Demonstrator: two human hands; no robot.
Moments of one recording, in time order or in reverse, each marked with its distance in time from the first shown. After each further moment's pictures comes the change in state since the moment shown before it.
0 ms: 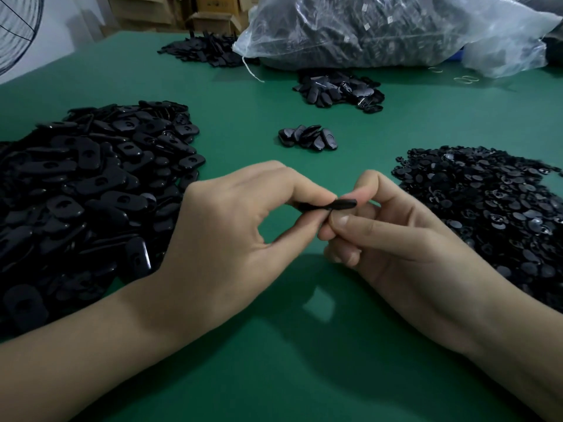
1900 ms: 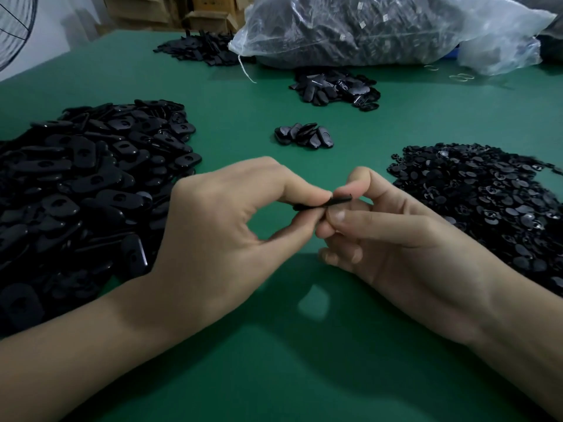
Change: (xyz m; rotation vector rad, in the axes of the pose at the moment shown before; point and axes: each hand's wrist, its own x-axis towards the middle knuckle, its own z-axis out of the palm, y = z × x) left_hand -0.001 0.006 0.001 -0.151 -0.009 -0.110; right_hand 0.000 -0.008 -0.003 -0.005 -0.034 0.105
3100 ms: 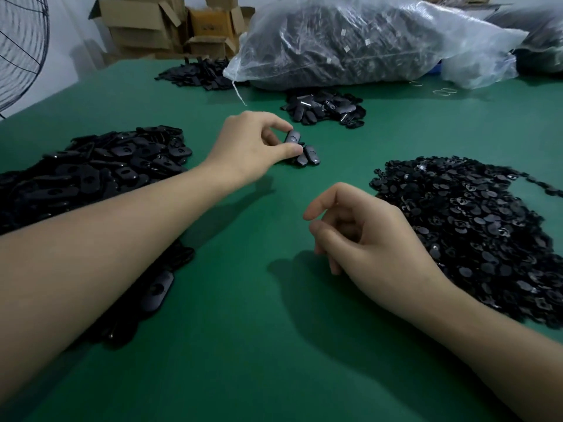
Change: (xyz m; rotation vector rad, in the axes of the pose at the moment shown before) left_hand 0.117 -0.092 0.033 0.192 -0.171 -0.405; right_hand 0.006 0.009 -0.018 -1.004 0.256 -0.333
